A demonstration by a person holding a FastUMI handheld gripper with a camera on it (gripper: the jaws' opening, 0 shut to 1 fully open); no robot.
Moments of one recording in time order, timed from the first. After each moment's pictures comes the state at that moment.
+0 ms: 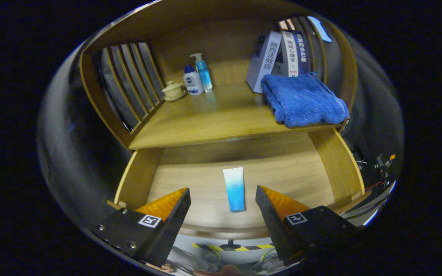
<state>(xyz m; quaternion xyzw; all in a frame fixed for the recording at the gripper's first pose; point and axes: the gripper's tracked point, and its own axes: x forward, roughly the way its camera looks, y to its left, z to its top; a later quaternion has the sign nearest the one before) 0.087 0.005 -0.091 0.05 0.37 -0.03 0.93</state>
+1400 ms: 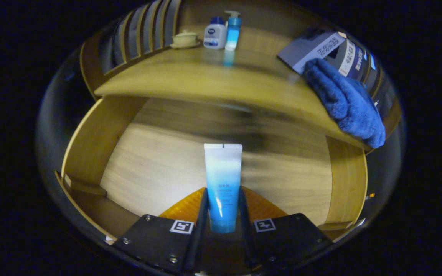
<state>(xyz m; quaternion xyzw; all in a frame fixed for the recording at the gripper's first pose) 0.132 0.006 -0.157 -0.10 0.42 -0.01 0.90</state>
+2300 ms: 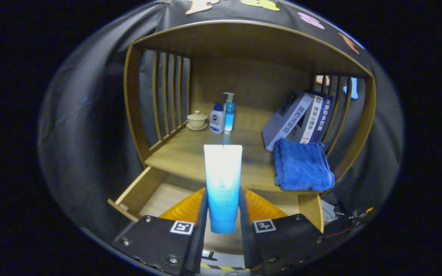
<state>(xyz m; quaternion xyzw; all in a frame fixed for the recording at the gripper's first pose) 0.124 0.014 0.019 -0.06 0.21 0.02 0.97</state>
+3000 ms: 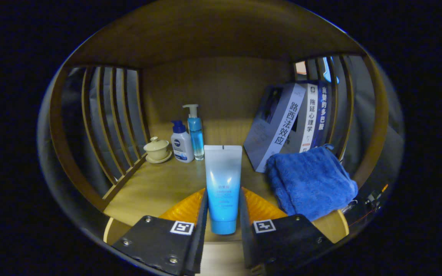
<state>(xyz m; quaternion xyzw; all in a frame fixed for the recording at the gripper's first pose) 0.274 -0.016 -0.002 0.01 0.16 -0.08 0.98</state>
